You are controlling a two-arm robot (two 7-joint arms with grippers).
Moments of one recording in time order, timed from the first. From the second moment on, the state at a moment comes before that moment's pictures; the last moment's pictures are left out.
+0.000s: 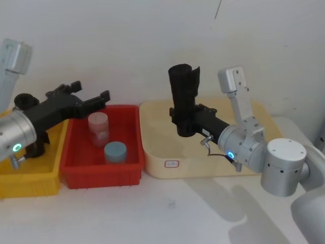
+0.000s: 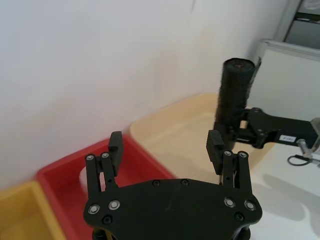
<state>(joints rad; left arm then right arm) -0.60 0.40 0.45 -1.47 -0.67 0.30 -0.41 0.50 0.33 -0.35 -1.37 0.40 0.26 0.25</state>
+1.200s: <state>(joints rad) -0.53 0.44 0.39 -1.53 -0.69 0.30 -0.34 0.52 0.36 -0.36 -1.36 0.36 0.30 0.28</state>
